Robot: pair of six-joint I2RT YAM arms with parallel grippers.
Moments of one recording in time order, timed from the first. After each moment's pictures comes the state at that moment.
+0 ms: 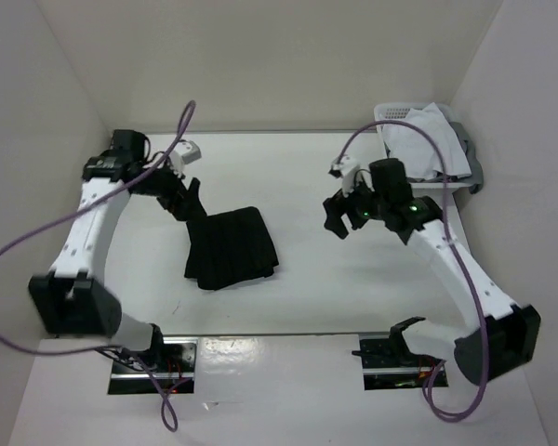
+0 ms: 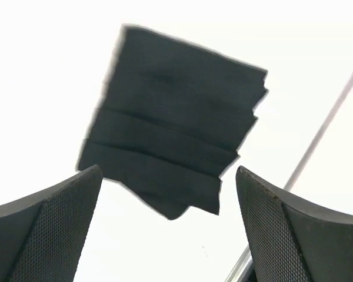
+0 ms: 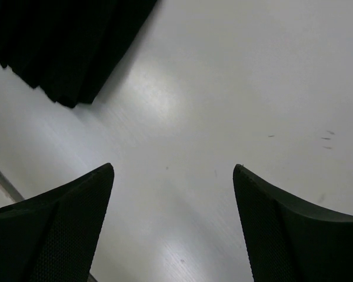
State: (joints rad) left arm 0.01 1.53 1.46 -1.08 0.77 0.64; right arm 0.37 1.22 1.10 -0.63 -0.36 -0.29
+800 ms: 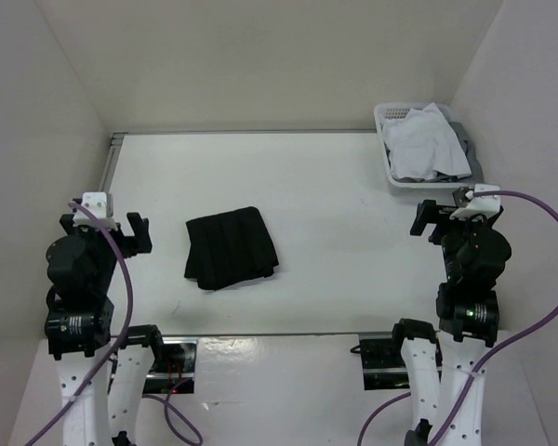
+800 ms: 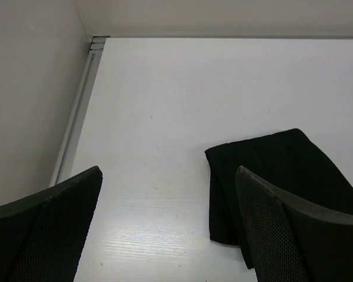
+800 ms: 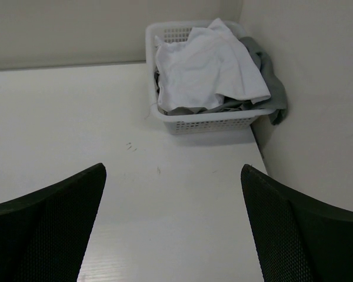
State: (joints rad) left arm 0.14 0.45 0.90 -0.64 0.07 0.02; right arm -0.21 0.49 0.87 -0.47 -0.06 -0.04
